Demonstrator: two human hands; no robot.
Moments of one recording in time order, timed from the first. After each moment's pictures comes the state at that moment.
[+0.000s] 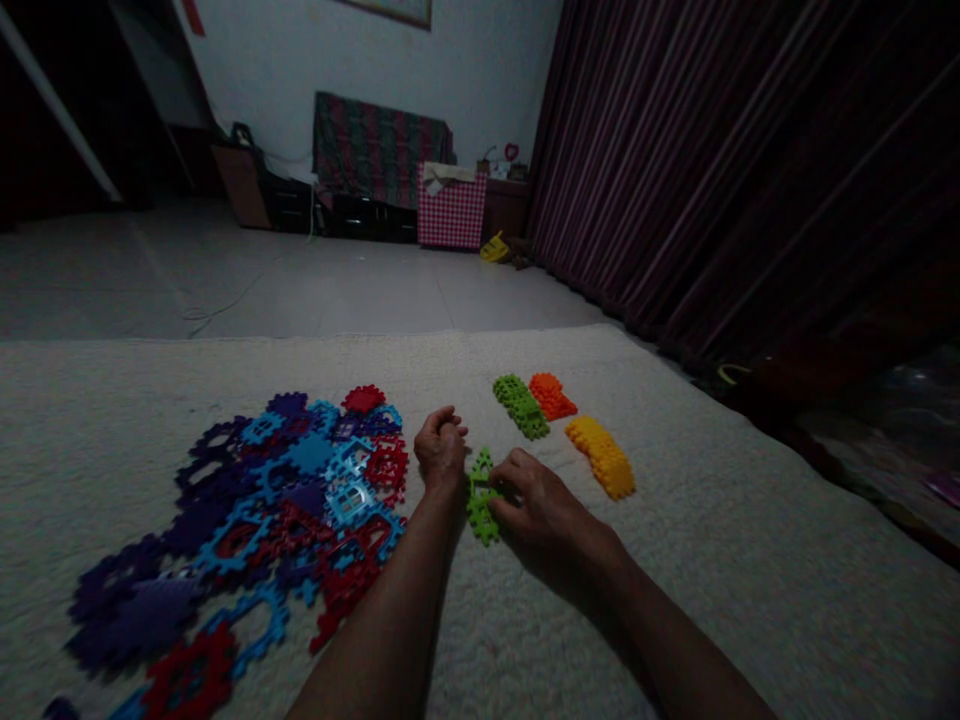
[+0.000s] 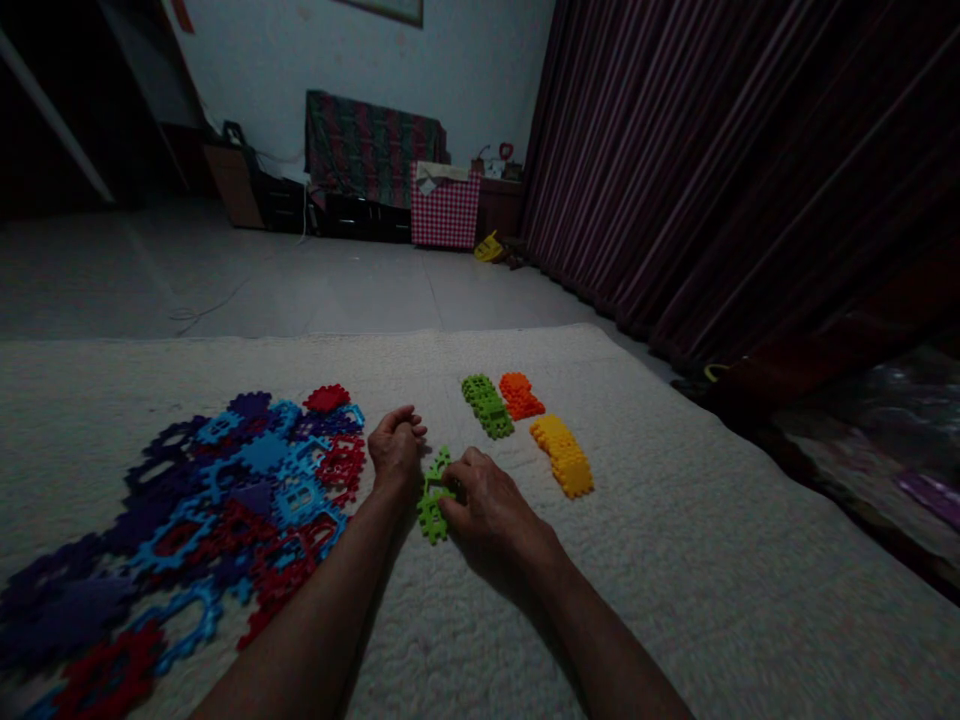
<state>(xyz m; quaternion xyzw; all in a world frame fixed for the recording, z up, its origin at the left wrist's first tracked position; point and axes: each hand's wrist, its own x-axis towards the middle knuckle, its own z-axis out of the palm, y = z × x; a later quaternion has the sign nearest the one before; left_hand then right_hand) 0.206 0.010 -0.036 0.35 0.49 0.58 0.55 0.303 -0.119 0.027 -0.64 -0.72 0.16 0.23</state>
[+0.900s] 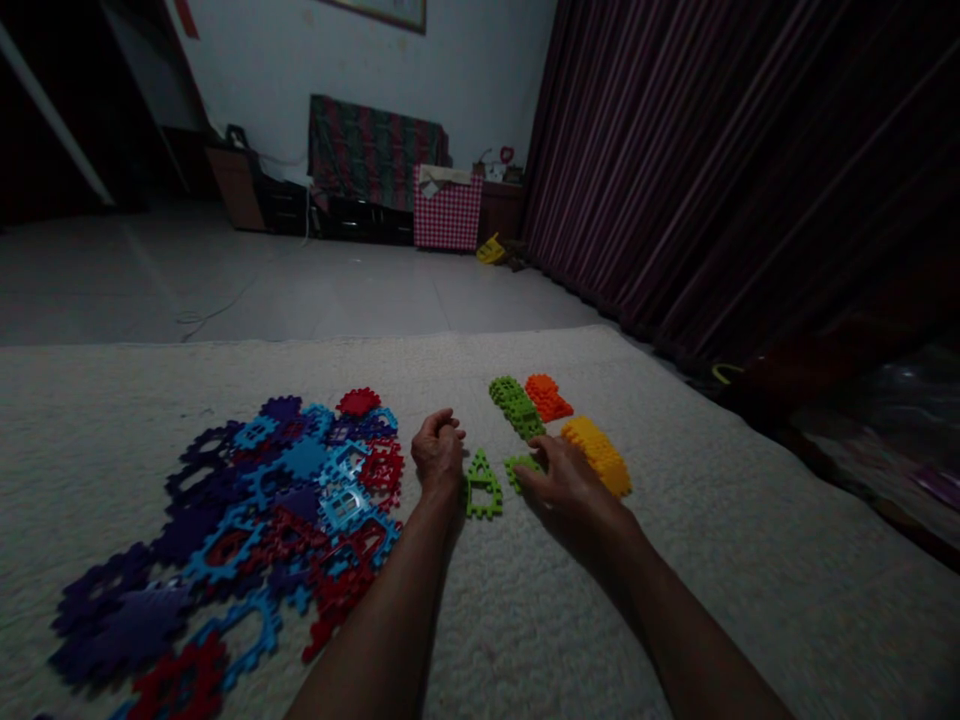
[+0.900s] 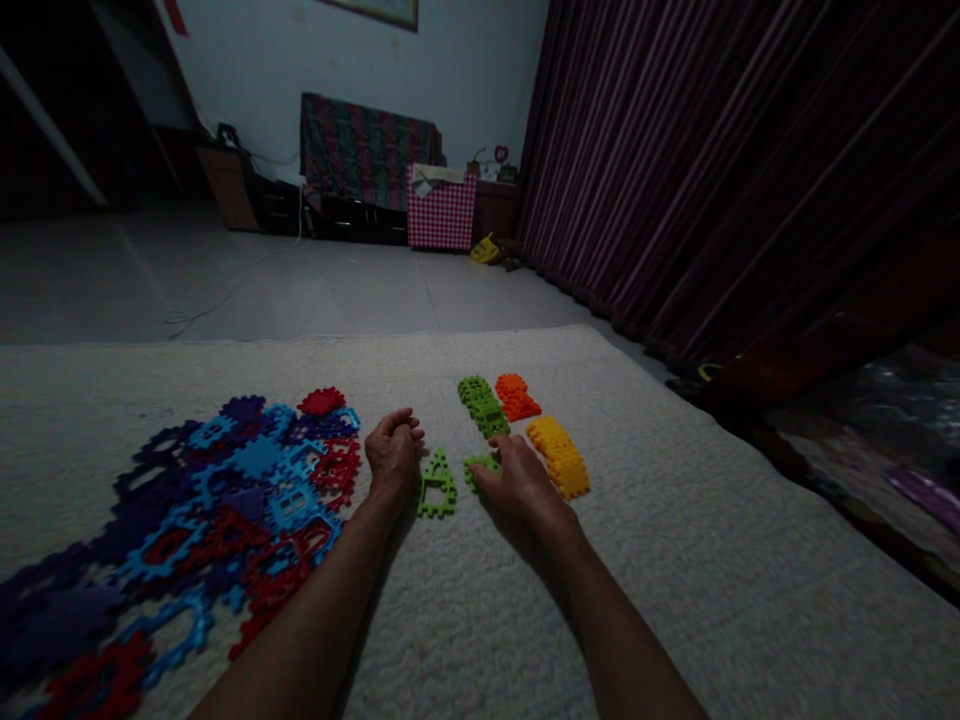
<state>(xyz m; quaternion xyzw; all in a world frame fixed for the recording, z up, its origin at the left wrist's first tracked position) 0.206 0.010 -0.037 0.37 0.49 0.57 0.55 0.350 -0.103 0.006 -0.77 -0.58 0.06 0.26</state>
